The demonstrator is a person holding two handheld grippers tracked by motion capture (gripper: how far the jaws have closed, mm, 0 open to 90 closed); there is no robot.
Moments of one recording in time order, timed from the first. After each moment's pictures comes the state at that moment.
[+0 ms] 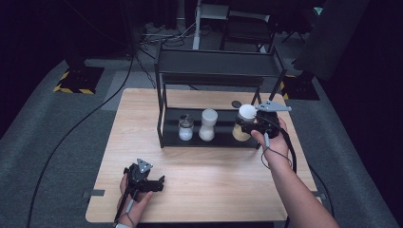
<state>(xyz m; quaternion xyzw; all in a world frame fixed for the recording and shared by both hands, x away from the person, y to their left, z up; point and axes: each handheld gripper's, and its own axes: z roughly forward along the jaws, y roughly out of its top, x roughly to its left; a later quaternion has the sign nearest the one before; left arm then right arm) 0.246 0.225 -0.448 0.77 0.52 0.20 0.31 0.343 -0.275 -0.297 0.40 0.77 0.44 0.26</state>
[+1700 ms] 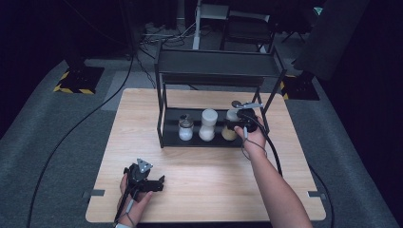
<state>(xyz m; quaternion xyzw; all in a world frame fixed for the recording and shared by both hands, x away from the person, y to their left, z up) 0.246 0.225 -0.448 0.77 0.52 0.20 0.31 0.424 -0.241 -0.361 0.44 0.78 0.38 0.22</state>
